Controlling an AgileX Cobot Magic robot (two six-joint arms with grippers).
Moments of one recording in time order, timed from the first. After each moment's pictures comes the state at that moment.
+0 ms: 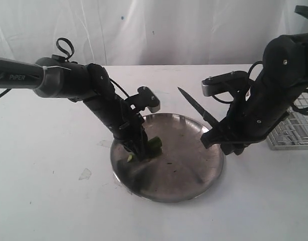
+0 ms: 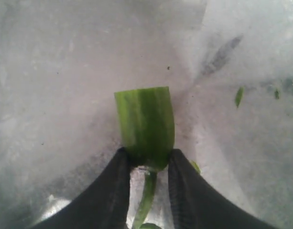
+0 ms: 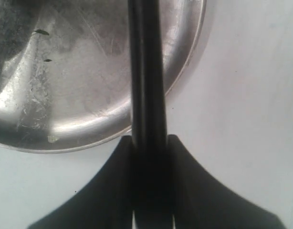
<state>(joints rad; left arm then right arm) -0.44 2.11 -1.48 -0.55 0.71 1.00 0.37 1.62 -1.06 0.06 0.81 -0.11</state>
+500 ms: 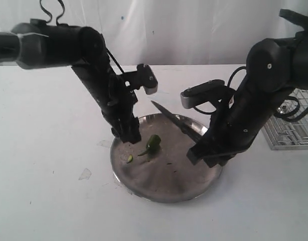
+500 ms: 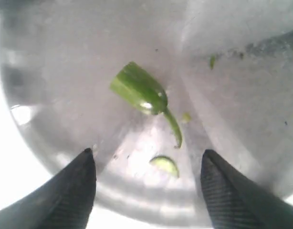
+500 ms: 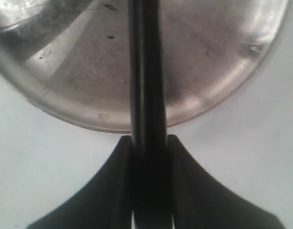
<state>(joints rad) -0.44 1.99 -1.57 -0.29 0.92 0.93 0.45 1.62 -1.06 0.13 0.85 -0.24</state>
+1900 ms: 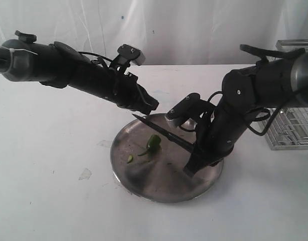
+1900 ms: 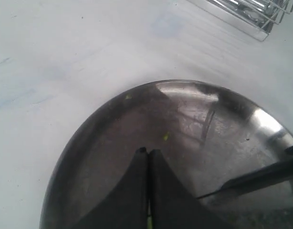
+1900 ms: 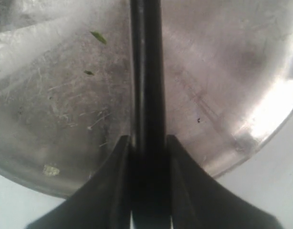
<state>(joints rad) -0.32 2.04 -1.47 -1.18 0.65 1.38 0.48 1.79 -1.06 0.07 0.64 -0.44</state>
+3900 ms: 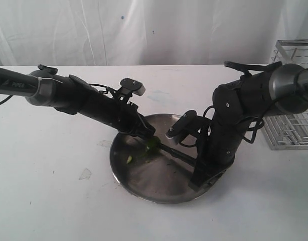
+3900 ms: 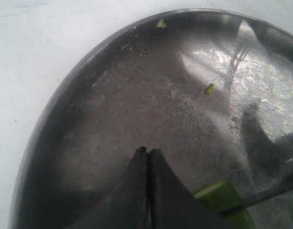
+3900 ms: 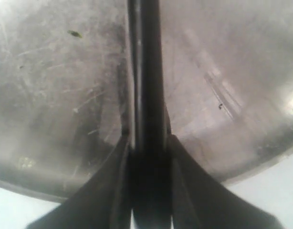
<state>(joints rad) -0.32 2.23 -1.47 -1.23 0.62 1.40 0.48 1.88 -1.06 0.00 0.69 -0.44</state>
